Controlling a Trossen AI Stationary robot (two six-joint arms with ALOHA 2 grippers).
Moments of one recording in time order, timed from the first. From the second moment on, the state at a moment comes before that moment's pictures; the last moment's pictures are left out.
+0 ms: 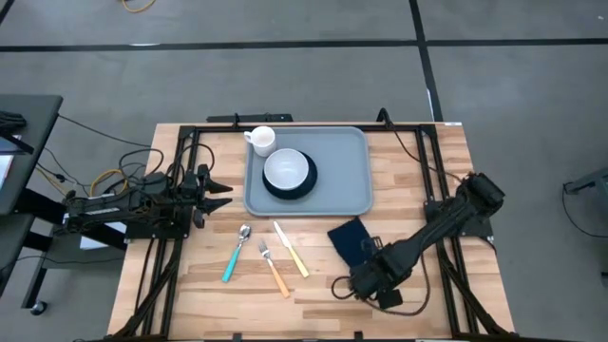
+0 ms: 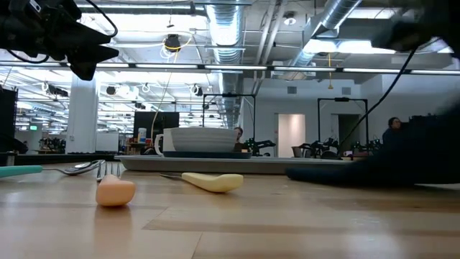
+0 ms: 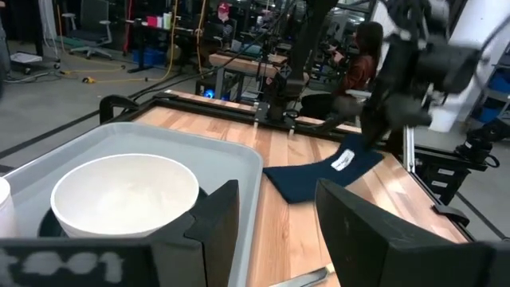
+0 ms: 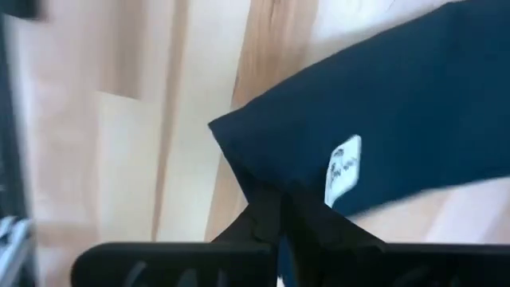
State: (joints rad) left arm 0.12 0.05 0.19 -0.17 0.05 -0.18; right arm 0.62 1.78 1.37 -1.15 -0.05 0.34
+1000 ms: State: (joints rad) left arm 0.12 0.05 0.19 -0.20 0.05 -0.19; right arm 0.24 1.71 1.82 -1.57 0.04 -0.03
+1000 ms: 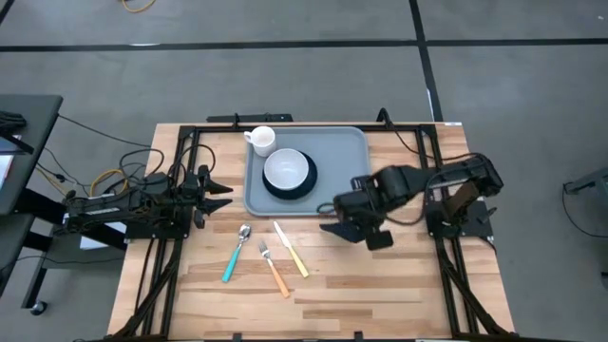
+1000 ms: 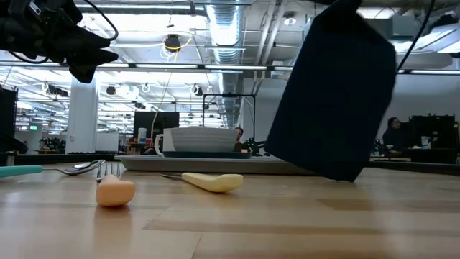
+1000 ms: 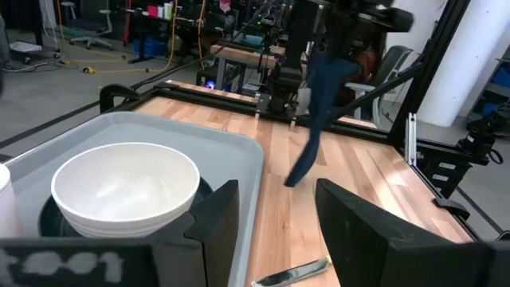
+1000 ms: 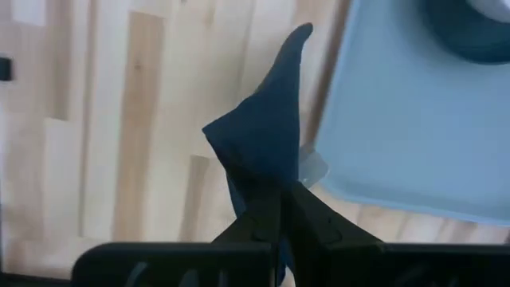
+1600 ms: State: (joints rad) left arm 0.12 0.05 0.19 -0.20 0.07 -0.21; right arm -0.15 1.60 1.82 -1.57 0.22 -0.27
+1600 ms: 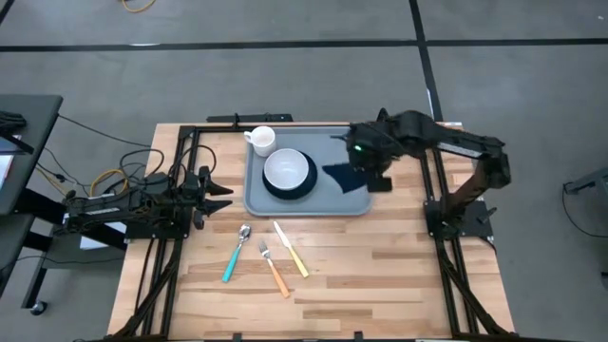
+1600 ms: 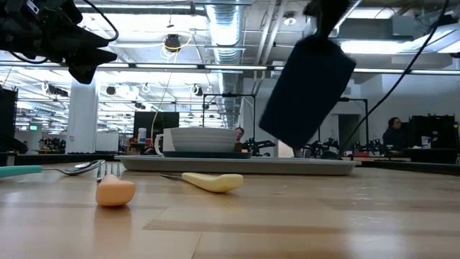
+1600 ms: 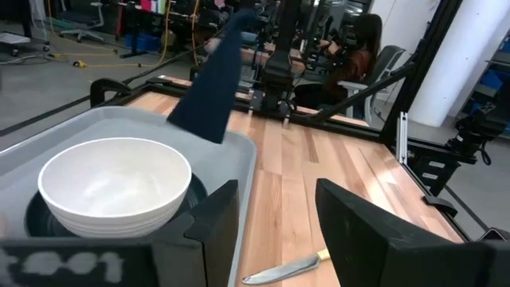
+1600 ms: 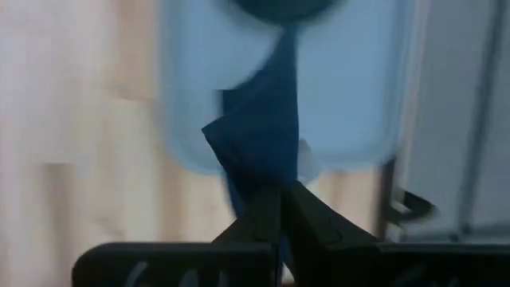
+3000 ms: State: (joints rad) left arm 0.12 0.05 0.14 -0.28 0.10 -0.32; right arm -0.37 2.17 1.86 -1.34 0.36 -0.36
